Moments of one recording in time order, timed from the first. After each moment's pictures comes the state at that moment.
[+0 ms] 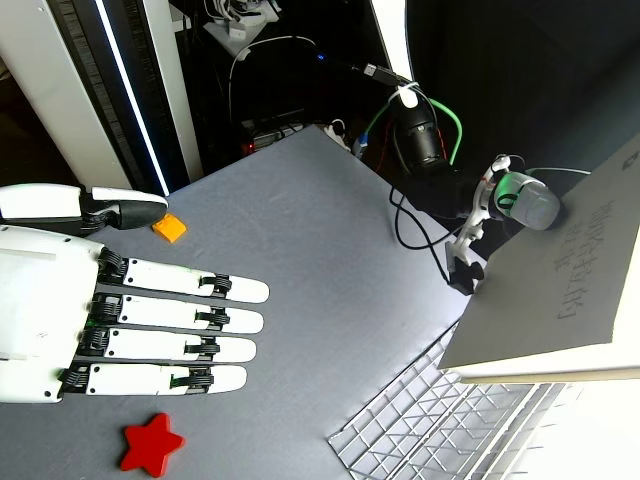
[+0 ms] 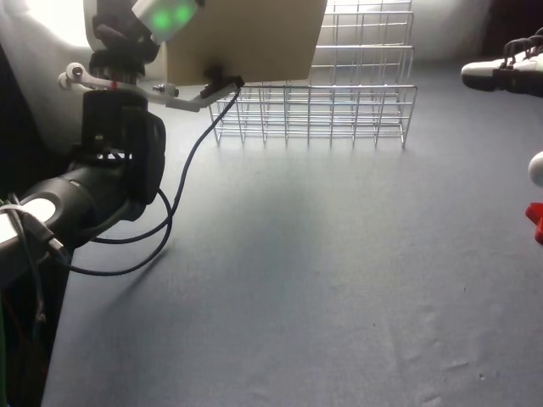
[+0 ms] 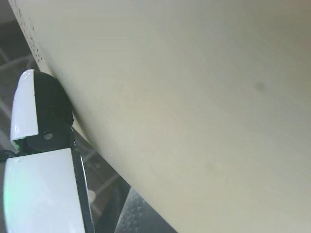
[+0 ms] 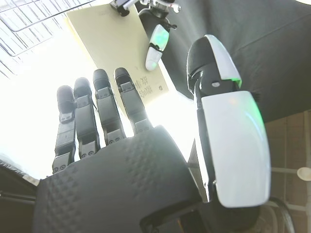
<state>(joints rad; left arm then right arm) 0.50 -1.83 2.30 -0.49 -1.27 -0.59 -0.52 -0.68 1.10 -0.66 0.68 0.00</state>
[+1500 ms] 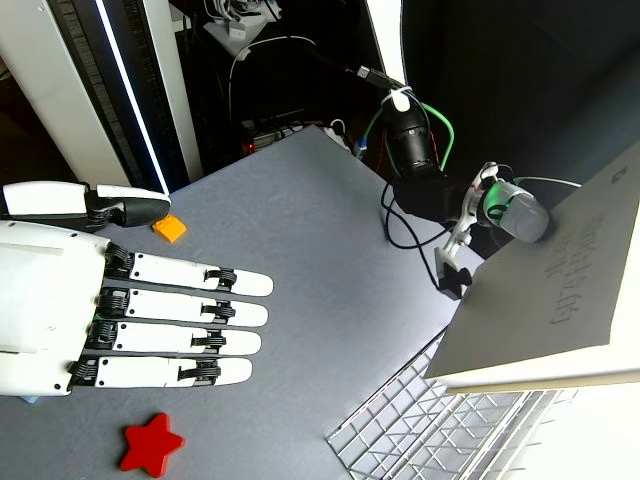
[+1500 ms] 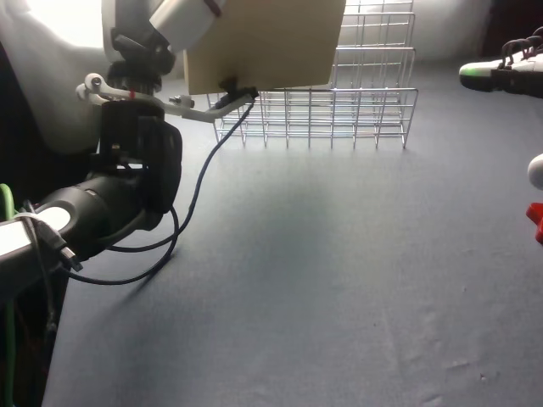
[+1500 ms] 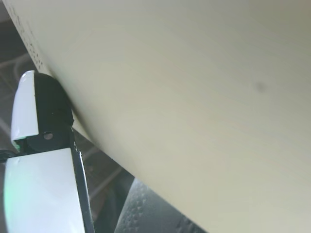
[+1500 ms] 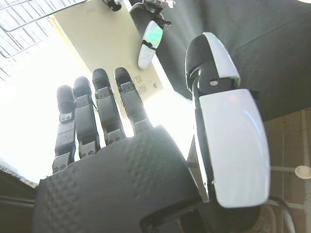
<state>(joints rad) 0.51 -1.84 2.25 -0.50 -1.26 -0.55 -0.52 -0.68 1.10 -0.66 0.68 0.00</state>
